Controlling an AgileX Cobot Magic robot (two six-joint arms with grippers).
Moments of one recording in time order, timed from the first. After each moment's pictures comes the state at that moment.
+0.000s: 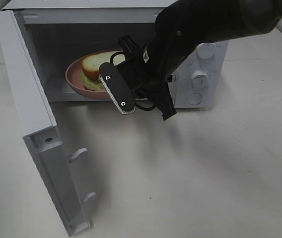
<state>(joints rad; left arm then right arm) 0.04 0.00 -0.52 0.00 1.09 -0.06 0.68 1.93 -1.33 -0.21 0.40 -1.35</state>
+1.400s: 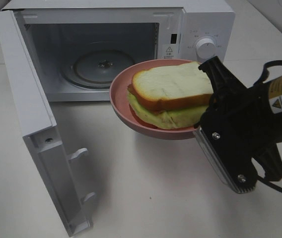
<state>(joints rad) 0.04 0.00 -0.52 0.00 1.09 -0.06 0.68 1.23 -0.64 -0.22 0.32 -1.35</state>
